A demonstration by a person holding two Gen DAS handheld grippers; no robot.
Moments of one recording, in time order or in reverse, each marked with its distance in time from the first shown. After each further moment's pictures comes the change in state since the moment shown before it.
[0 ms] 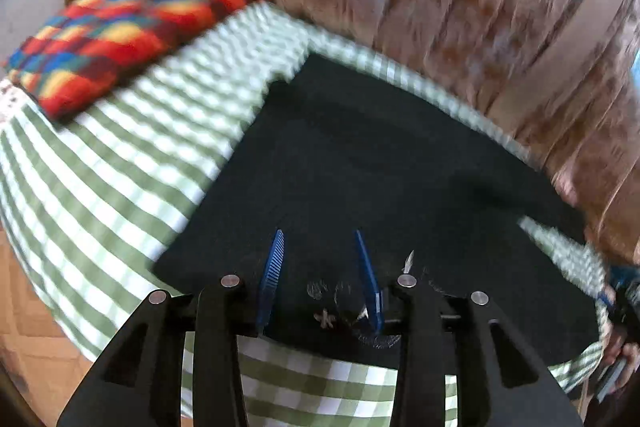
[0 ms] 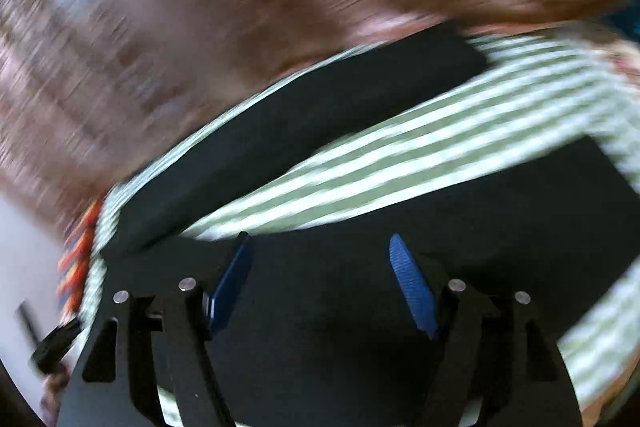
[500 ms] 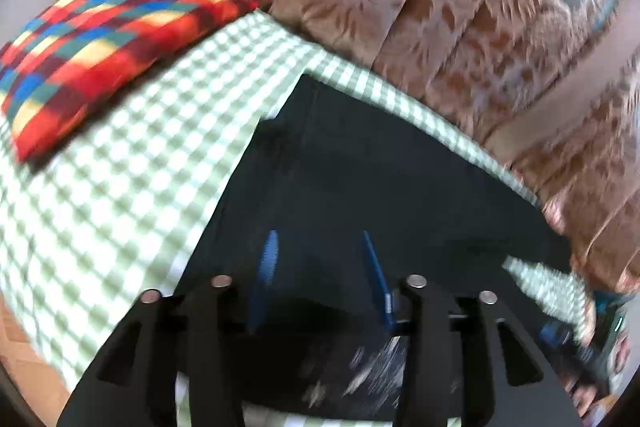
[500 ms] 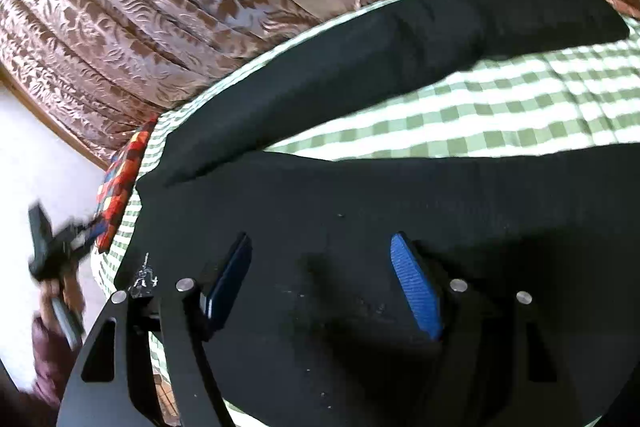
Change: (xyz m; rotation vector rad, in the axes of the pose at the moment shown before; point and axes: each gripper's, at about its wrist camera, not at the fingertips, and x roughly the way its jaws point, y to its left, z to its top) left arm 0.003 0.005 0.084 -0.063 -0.046 -0.130; right arm 0.053 0.041 -0.034 -0.094 0.142 0.146
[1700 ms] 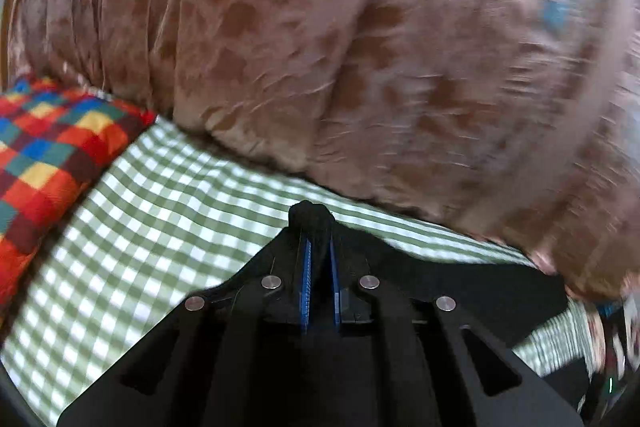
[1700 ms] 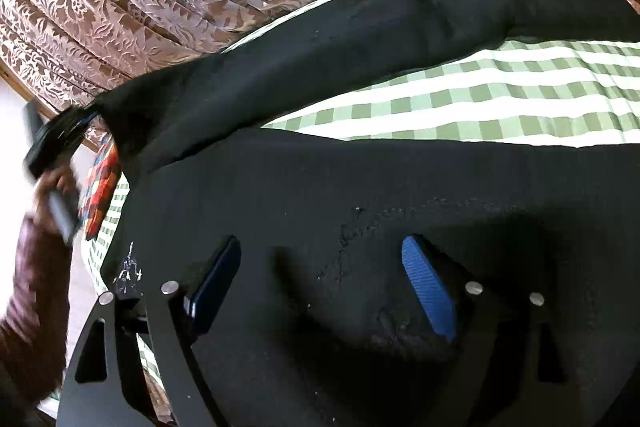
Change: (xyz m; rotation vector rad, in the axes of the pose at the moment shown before) left arm 0.046 -0.066 0.101 0.202 -0.217 -0.135; right arm 0.039 0.020 0.005 -0.012 0.072 -0.031
